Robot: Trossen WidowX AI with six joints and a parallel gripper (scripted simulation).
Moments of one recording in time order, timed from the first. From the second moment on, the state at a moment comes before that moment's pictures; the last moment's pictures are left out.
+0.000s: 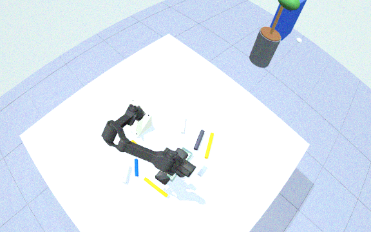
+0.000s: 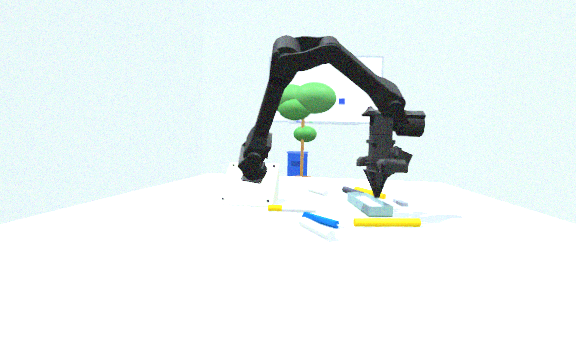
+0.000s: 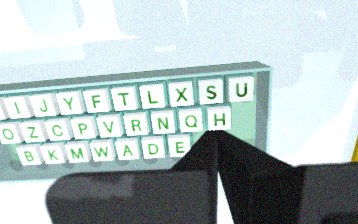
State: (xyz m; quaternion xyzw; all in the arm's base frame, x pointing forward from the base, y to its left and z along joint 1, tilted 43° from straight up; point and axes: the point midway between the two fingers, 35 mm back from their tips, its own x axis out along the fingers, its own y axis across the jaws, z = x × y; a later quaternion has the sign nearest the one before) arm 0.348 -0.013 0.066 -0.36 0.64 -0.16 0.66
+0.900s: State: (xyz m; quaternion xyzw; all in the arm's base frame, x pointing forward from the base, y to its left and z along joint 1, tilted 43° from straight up) arm 0.303 0.037 0.016 -0.37 0.64 -0.15 0.66
